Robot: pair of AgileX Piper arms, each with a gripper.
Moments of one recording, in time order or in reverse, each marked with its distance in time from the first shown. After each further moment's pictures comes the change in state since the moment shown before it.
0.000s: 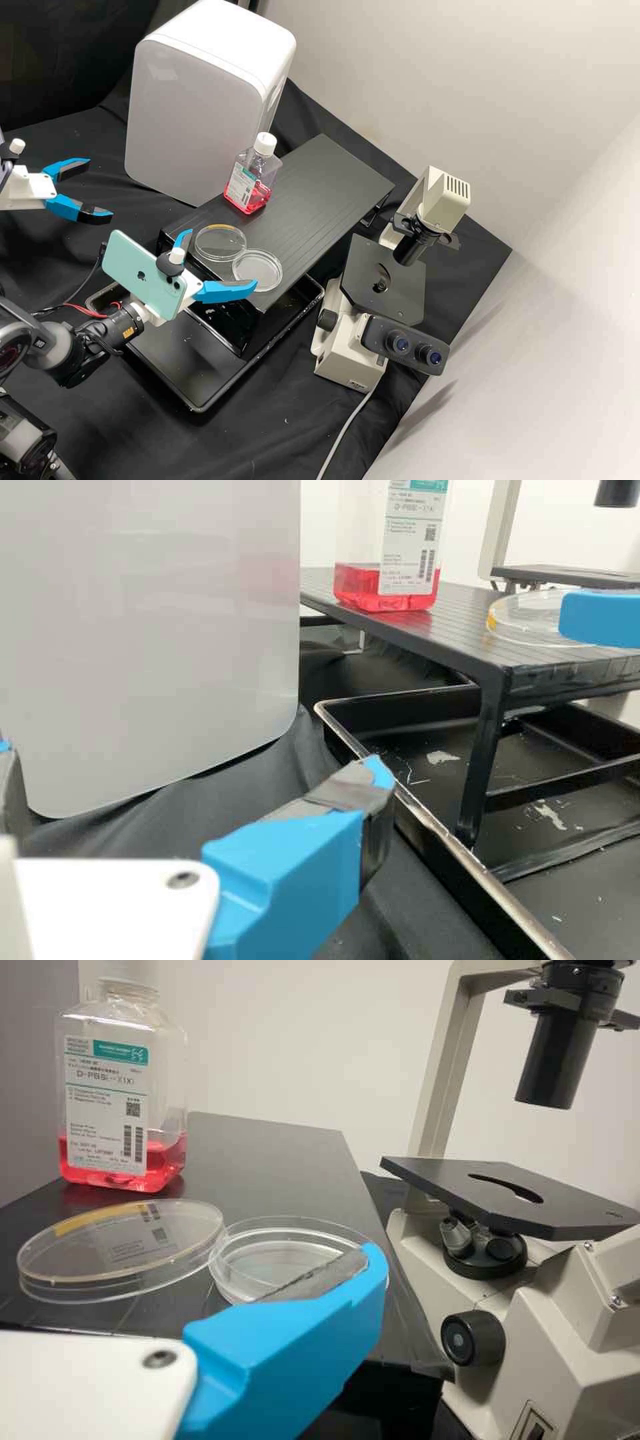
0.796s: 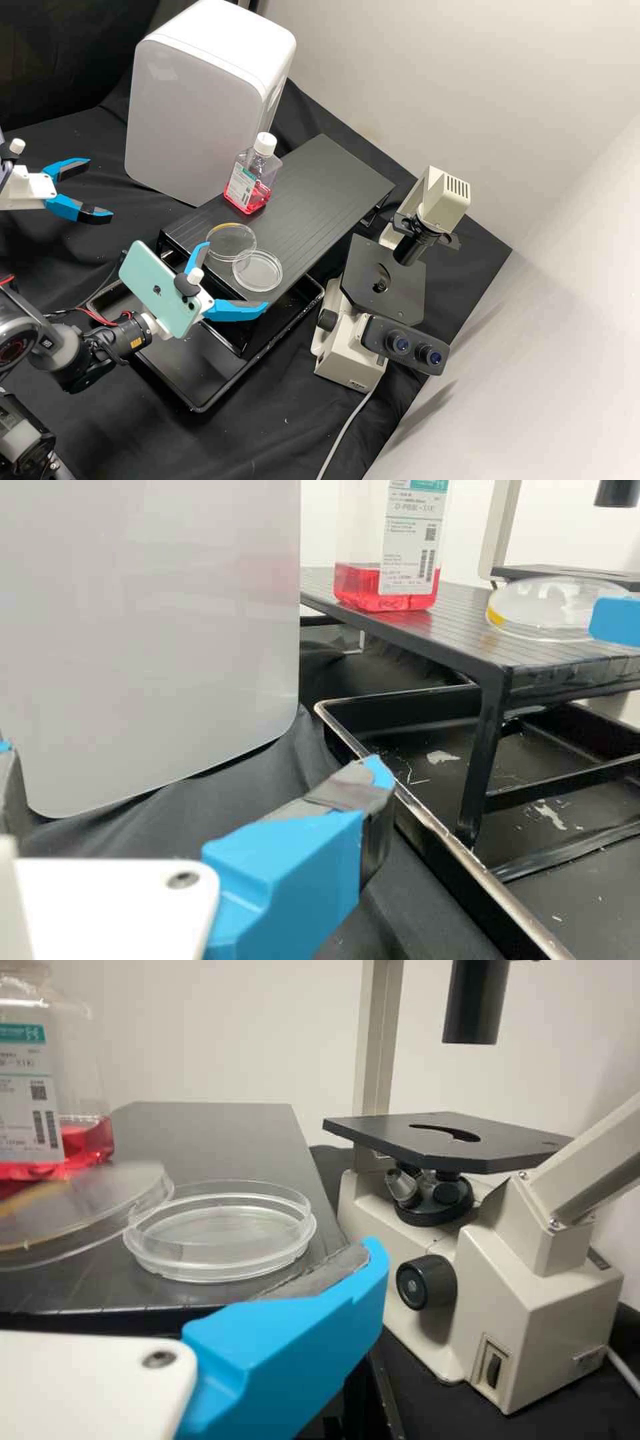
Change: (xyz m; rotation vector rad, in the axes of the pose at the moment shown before) left arm 0.000 0.000 0.000 0.000 0.001 0.000; right arm 0.002 0.006 0.023 0.113 -0.102 0.030
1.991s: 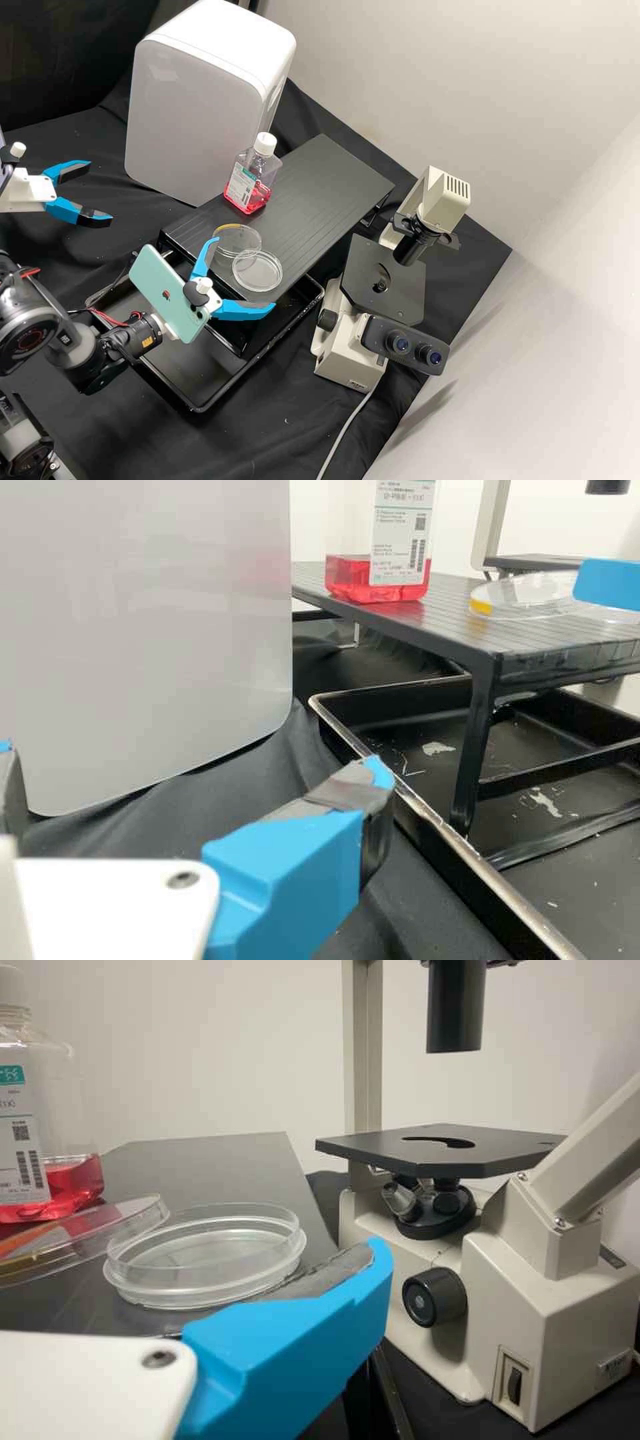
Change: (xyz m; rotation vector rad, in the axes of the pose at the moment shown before) left arm 0.000 -0.003 0.002 0.020 -0.006 -0.010; right arm 0.014 -0.002 0.007 0.082 0.017 -0.042
